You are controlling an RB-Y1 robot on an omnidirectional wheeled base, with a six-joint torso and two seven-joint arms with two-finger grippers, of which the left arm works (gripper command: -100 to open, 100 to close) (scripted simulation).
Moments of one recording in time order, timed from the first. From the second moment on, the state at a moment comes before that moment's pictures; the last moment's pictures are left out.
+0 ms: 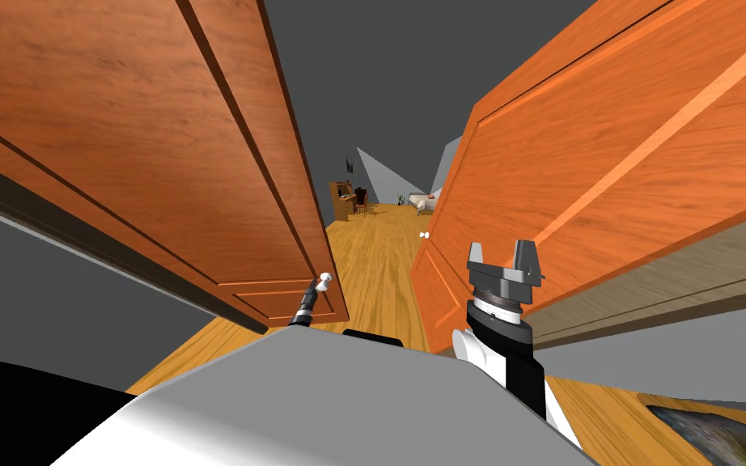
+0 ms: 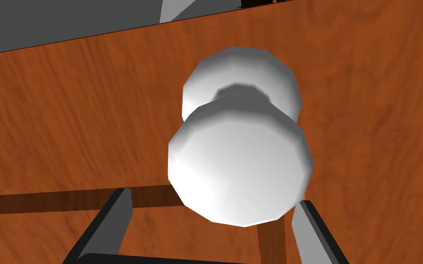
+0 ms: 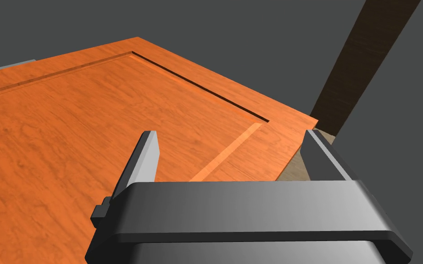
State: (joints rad) arm 0.22 0.26 -0.09 -0.92 0.39 -0.94 -0.23
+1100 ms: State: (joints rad) arm 0.20 0.23 -0.16 -0.93 0.49 -0.93 0.04
